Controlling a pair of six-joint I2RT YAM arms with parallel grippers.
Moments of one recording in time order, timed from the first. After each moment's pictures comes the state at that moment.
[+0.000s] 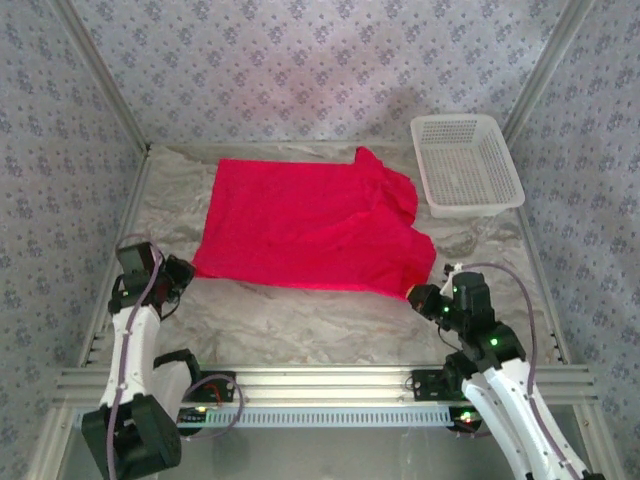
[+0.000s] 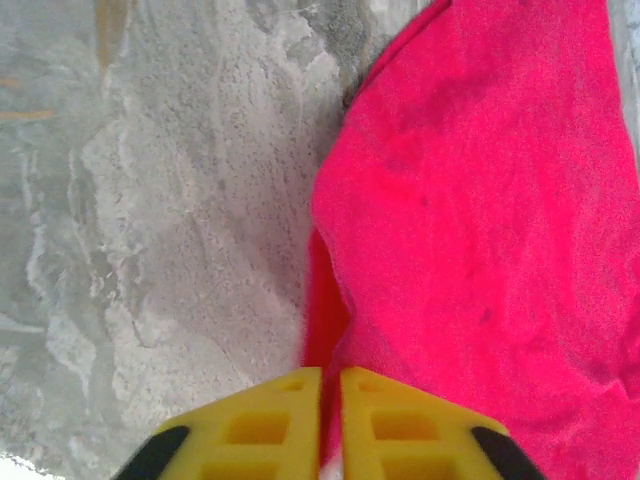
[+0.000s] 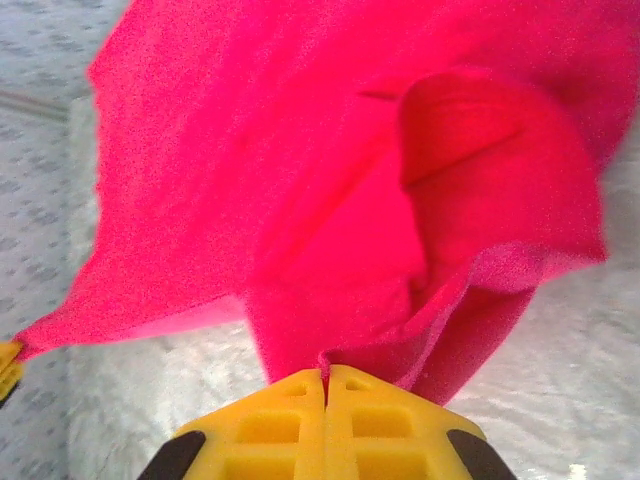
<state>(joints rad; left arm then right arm) 0.26 0.82 0.53 -0.58 0.30 -0.75 0.29 0.35 0.36 -0.64 -0.30 0.86</state>
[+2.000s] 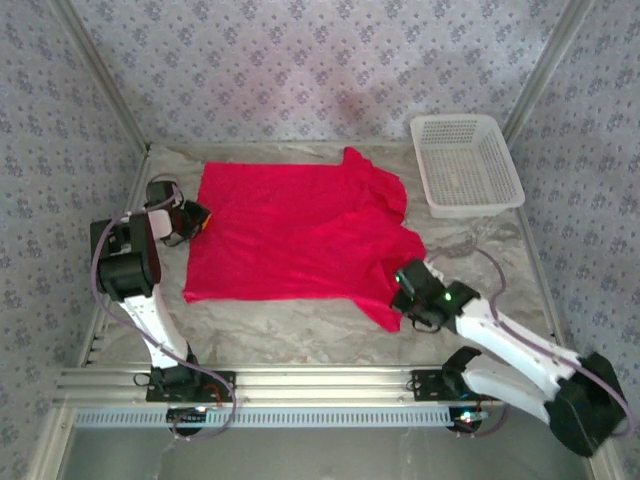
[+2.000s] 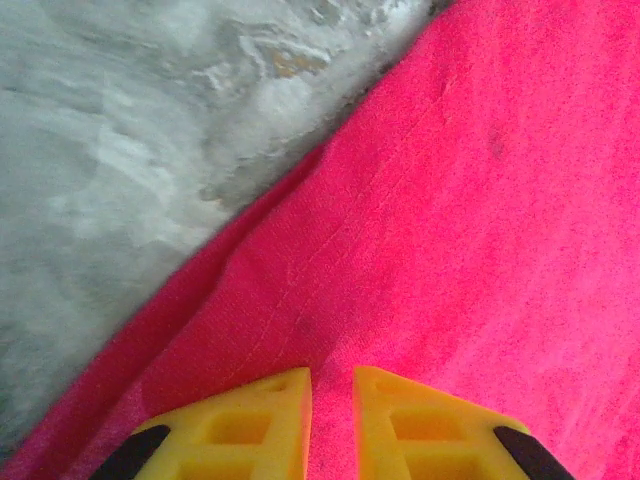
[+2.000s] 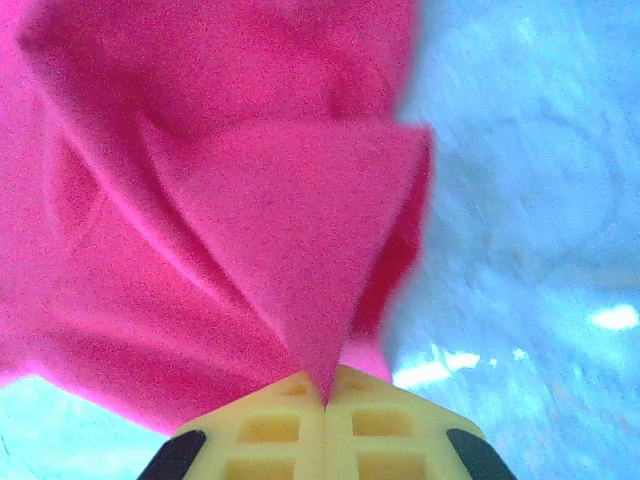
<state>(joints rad) 0.18 1.95 1.11 -0.08 0.39 -0.86 0.70 0.88 0.49 -0.75 0.15 1.14</state>
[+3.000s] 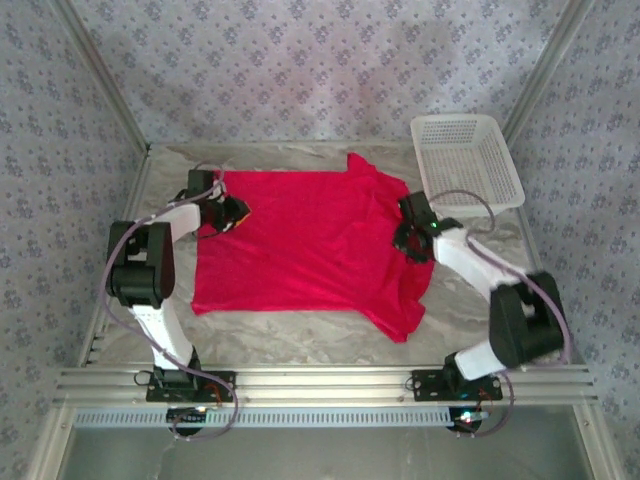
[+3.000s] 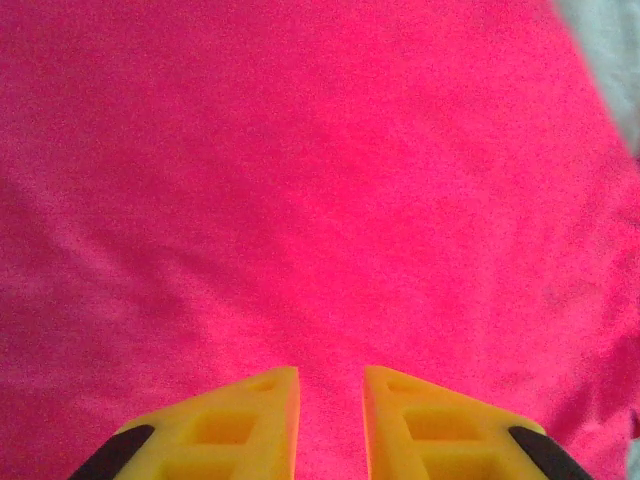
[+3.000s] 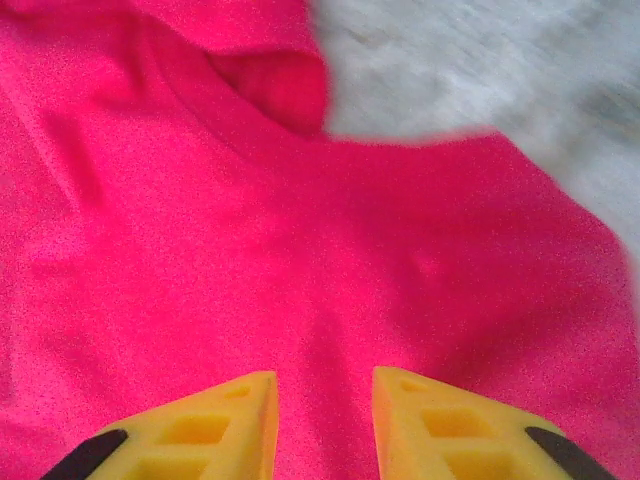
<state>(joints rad) -0.05 1.88 1.14 -0.23 0.42 -0.73 0.34 1.53 0.98 -0.52 0.13 0.83</state>
